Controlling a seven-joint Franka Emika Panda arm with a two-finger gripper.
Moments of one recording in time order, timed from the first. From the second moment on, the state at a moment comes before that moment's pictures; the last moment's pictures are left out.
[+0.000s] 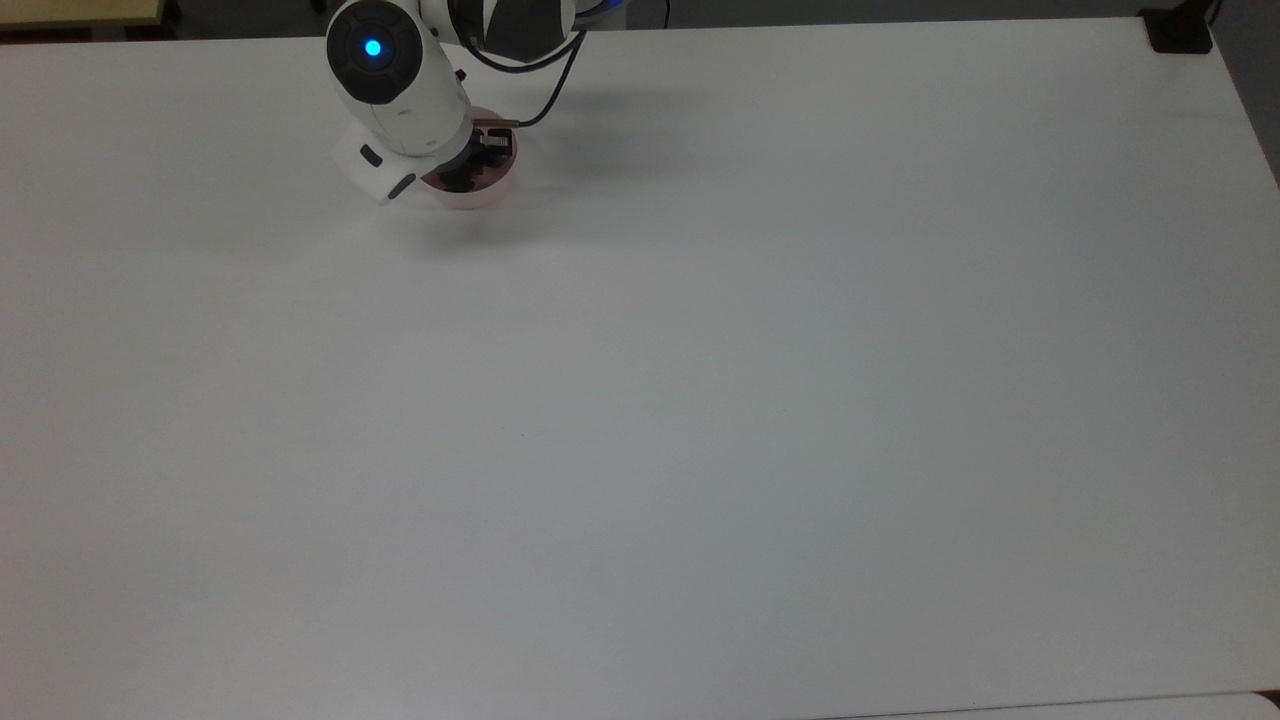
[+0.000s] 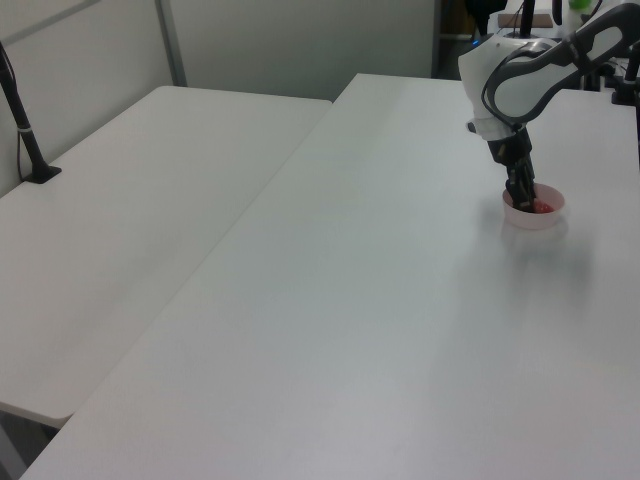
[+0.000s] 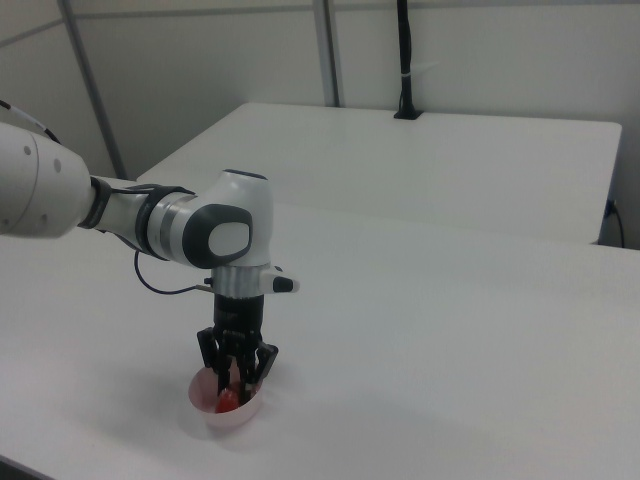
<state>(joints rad) -0.01 0.18 -0.14 -2.11 -0.07 1.90 -0.17</state>
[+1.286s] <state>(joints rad) -0.15 0.11 -0.15 -1.92 -0.07 1.82 -0.29</state>
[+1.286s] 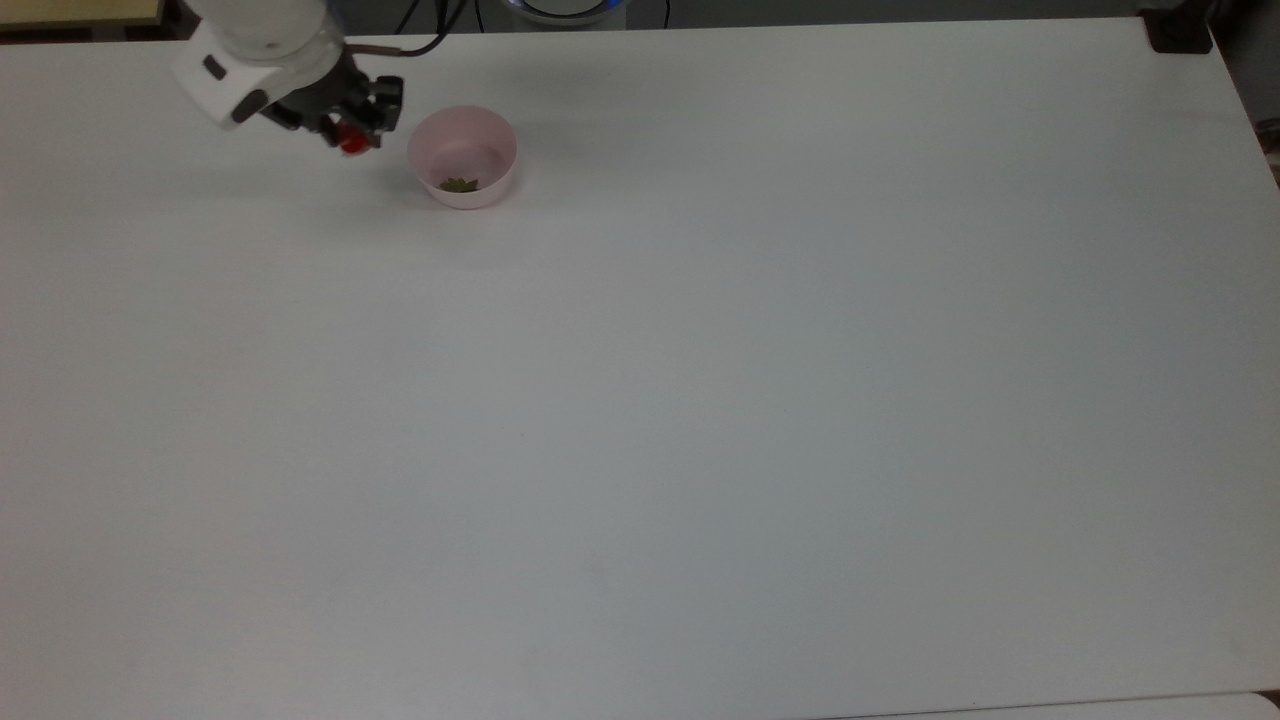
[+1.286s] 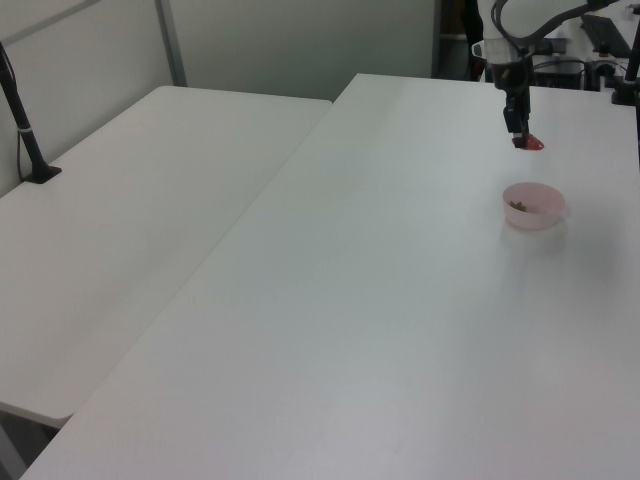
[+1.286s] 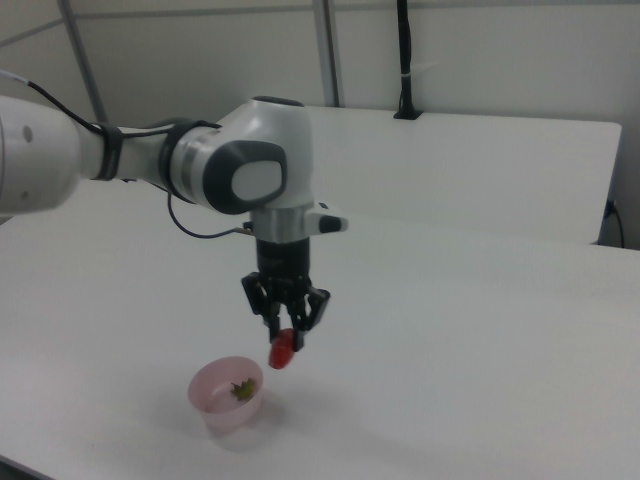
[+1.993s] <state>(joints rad) -0.28 0.41 -0.15 -1.74 -0.07 2.04 -0.36</state>
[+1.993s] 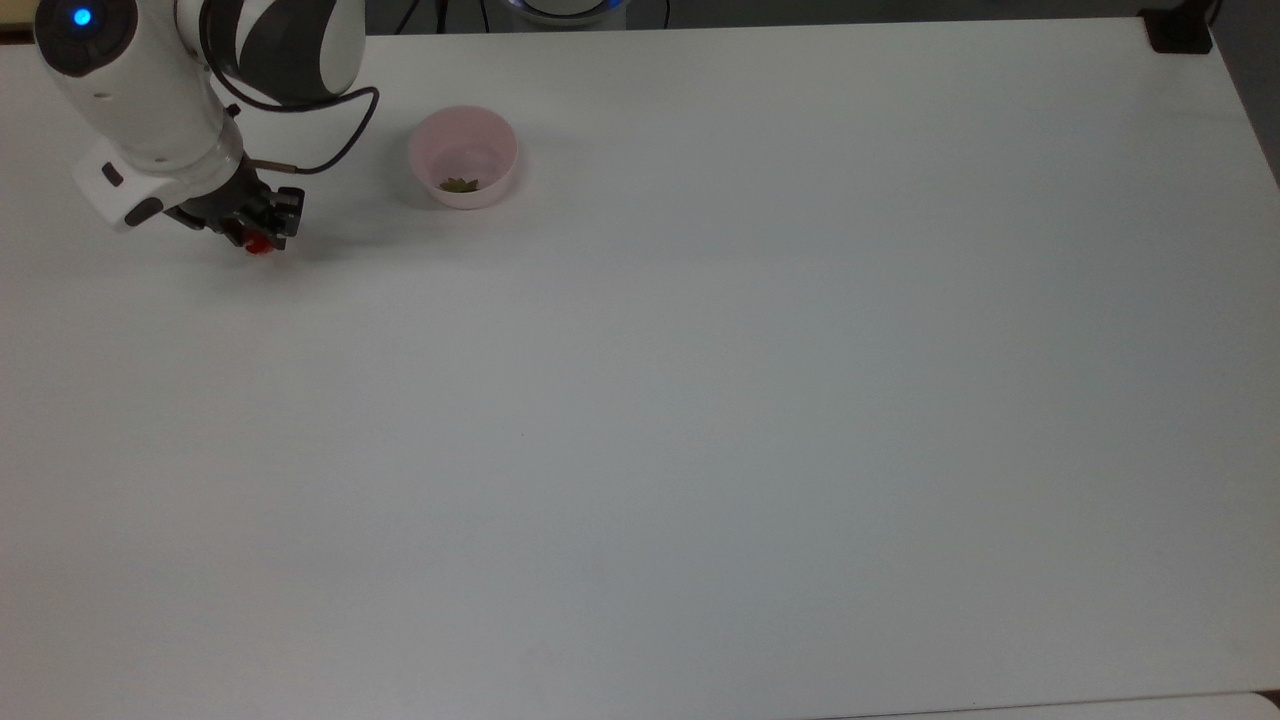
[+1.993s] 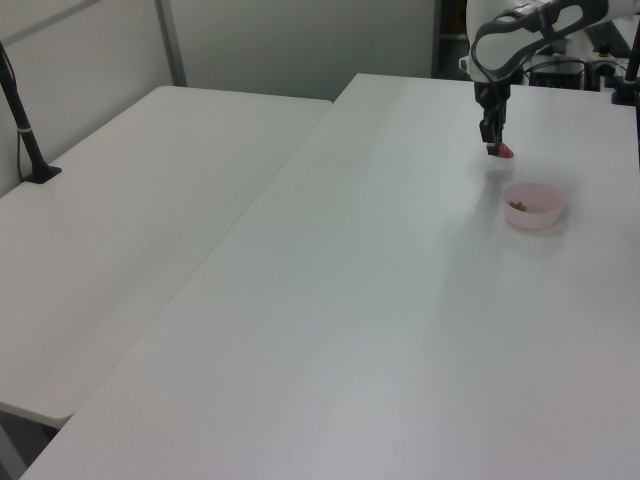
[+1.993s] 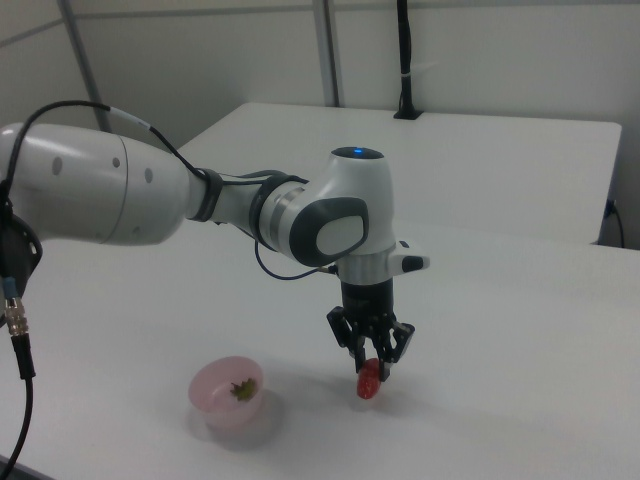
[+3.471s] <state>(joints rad) -0.08 -0.01 -0.13 -1.69 -0.06 1.67 0.12</state>
